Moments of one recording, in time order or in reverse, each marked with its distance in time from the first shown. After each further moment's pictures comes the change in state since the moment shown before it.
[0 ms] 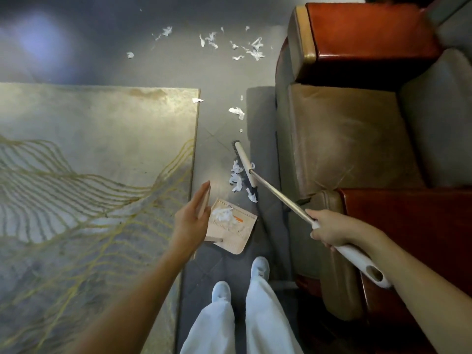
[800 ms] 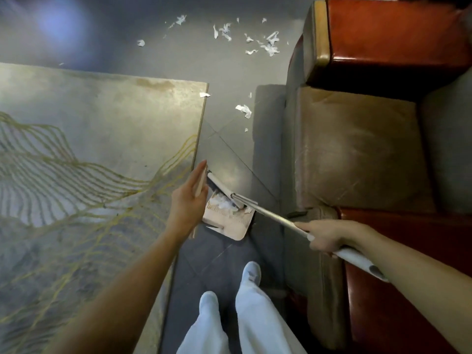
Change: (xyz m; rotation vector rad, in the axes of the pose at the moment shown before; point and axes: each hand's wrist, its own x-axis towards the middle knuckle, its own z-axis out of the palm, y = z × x) left_hand 0.065 0.033 0.037 0.001 0.108 0.020; right_hand 0.061 0.021 -0.057 -0.433 -0.248 -0.132
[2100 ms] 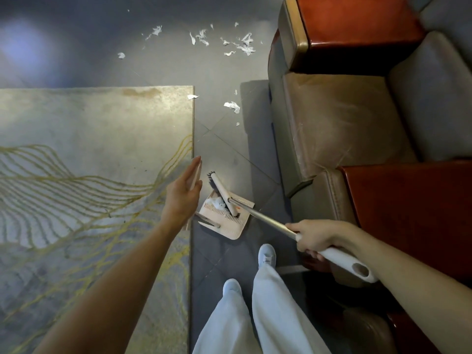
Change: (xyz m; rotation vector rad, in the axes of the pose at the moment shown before) left_hand -0.040 -0.058 -0.093 -0.027 -0.152 0.068; right_hand -0.029 -0.115 0.119 0.448 0.027 0.055
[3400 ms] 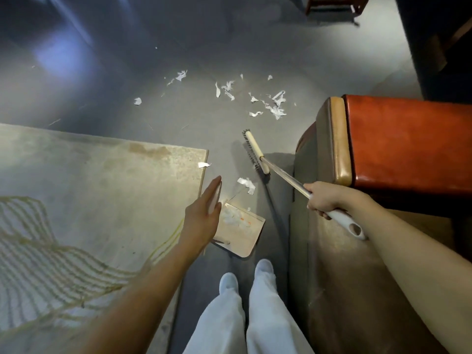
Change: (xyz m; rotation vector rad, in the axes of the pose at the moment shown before) left_hand 0.502 0.109 0.060 0.041 0.079 -0.158; right_hand 0.211 -0.161 -0.622 -0.034 0.249 -0.034
